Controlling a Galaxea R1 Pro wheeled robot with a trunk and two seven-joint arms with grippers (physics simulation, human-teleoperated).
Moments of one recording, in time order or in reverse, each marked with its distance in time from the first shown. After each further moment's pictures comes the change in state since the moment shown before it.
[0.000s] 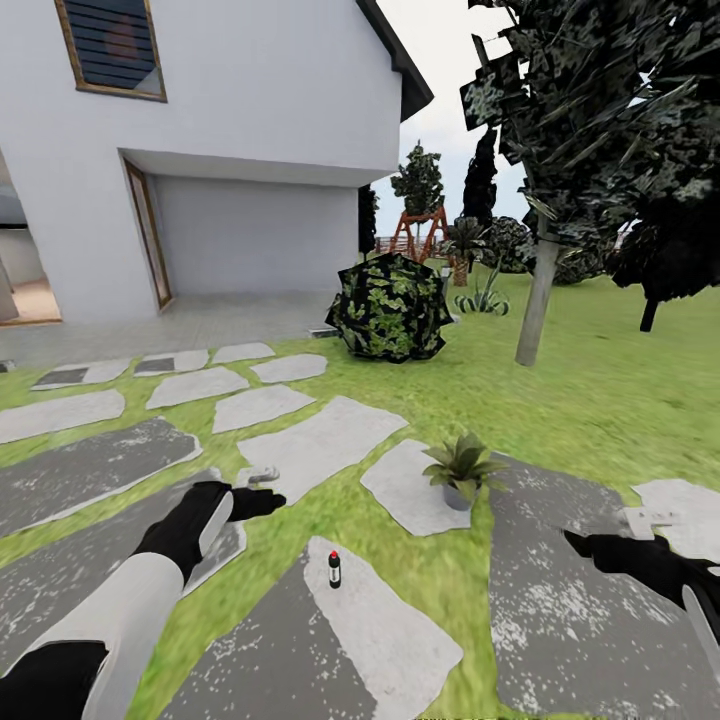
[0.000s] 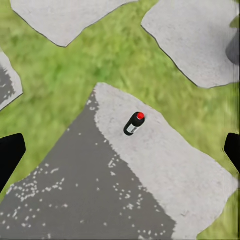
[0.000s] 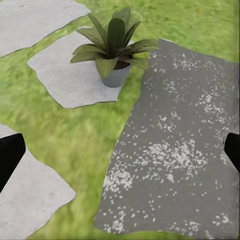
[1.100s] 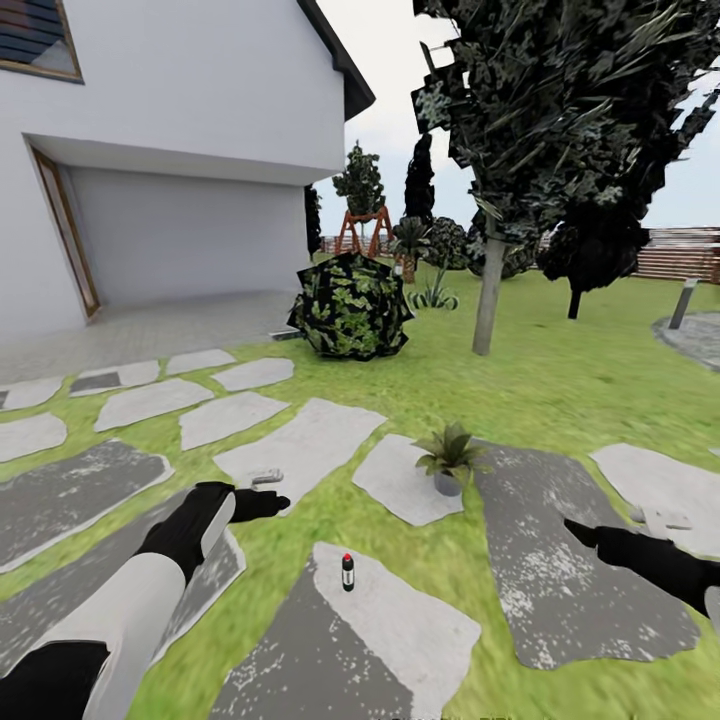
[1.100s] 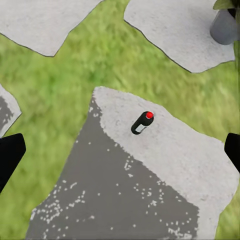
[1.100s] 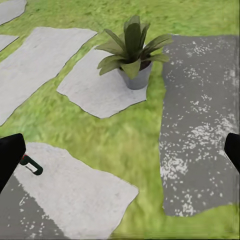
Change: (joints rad) left arm 0.001 -0.003 -0.018 0.003 -0.002 0.006 -0.028; right arm 0.009 -0.013 -0.061 0.006 -0.244 0.003 -0.008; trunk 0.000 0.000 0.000
